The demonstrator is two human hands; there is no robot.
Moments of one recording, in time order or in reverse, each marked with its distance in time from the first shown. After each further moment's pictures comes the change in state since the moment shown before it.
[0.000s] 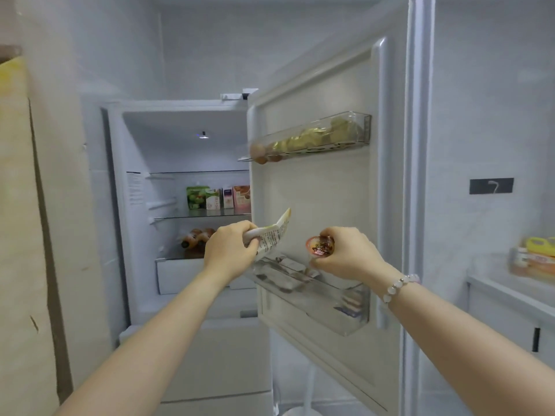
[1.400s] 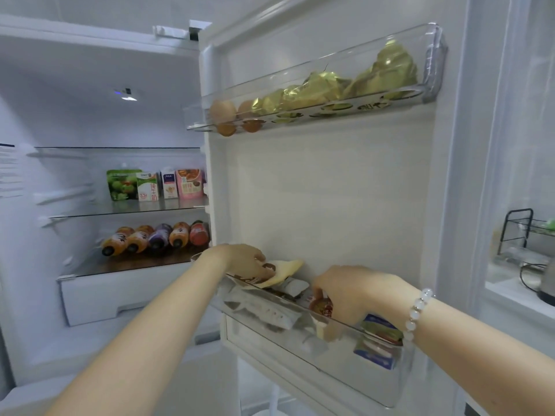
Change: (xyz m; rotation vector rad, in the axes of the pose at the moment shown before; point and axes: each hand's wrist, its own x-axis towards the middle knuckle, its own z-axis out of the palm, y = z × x) left_hand 0.130 -0.060 0.153 0.292 -1.091 0.106; right_hand 0.082 0.025 0.073 -0.550 -0.701 0.002
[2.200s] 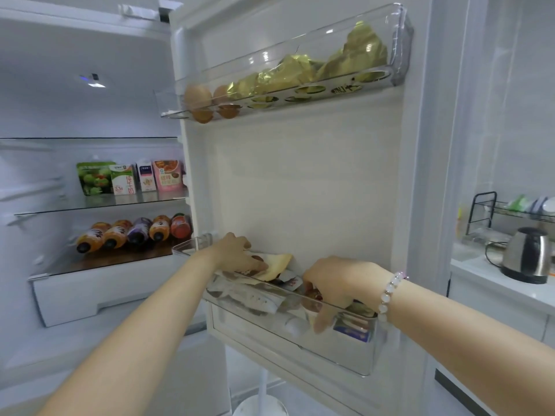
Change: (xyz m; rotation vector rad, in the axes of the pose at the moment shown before) left_hand 0.001 0.008 0.022 -0.160 0.184 0.009; right_hand 0.000 0.006 0.016 -0.032 -0.068 0.032
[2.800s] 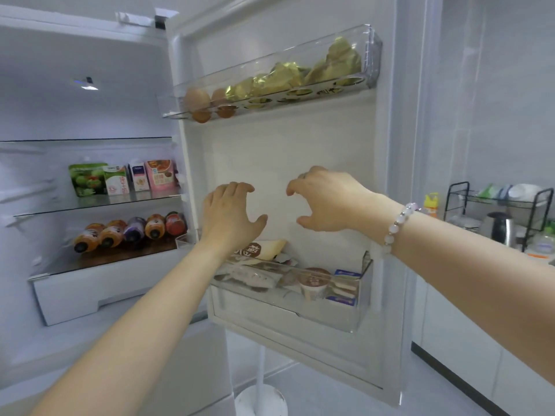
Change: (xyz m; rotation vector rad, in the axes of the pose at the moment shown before) left_hand -0.053 0.025 -0.015 -0.037 0.855 0.255; right_hand -0.066 -0.014 -0.068 -0.113 0.694 0.086
